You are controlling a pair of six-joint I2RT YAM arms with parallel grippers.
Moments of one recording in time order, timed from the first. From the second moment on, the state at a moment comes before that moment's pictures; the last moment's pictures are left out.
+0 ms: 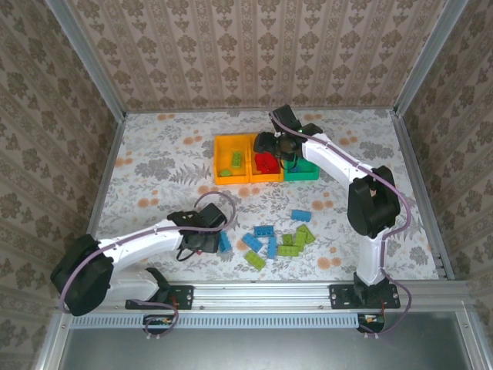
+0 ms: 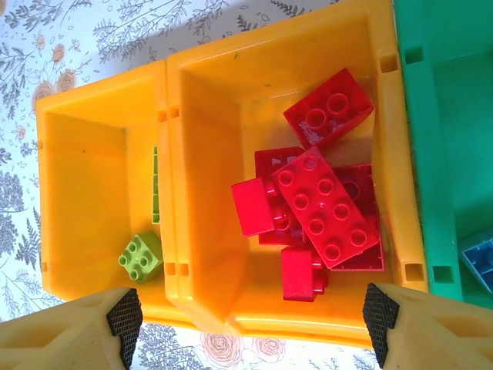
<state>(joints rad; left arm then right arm) -0.87 1.23 0.58 -0.75 -0.21 -0.66 0.46 1.96 1.68 -0.64 -0.03 0.66</state>
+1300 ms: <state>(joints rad) -0.78 1.38 0.91 -0.68 -0.19 -0.56 0.44 1.71 1.34 -0.59 -0.01 0.56</state>
